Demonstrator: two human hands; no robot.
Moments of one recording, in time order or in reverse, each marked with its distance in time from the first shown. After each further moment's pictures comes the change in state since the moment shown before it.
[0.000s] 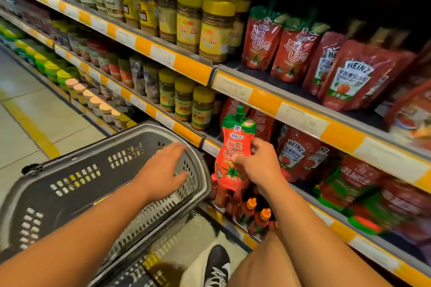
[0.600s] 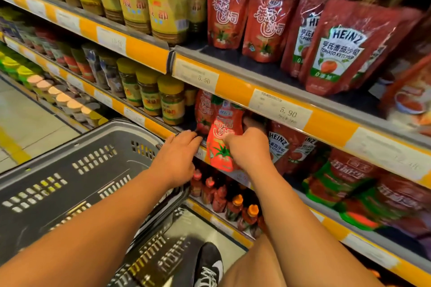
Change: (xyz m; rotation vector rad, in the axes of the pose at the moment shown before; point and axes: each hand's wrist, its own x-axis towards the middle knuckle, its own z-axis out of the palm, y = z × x) left_hand 0.108 0.042 0.071 0.297 -0.078 0.152; right_hand 0.053 0.008 -0.026 -0.237 0.136 0.091
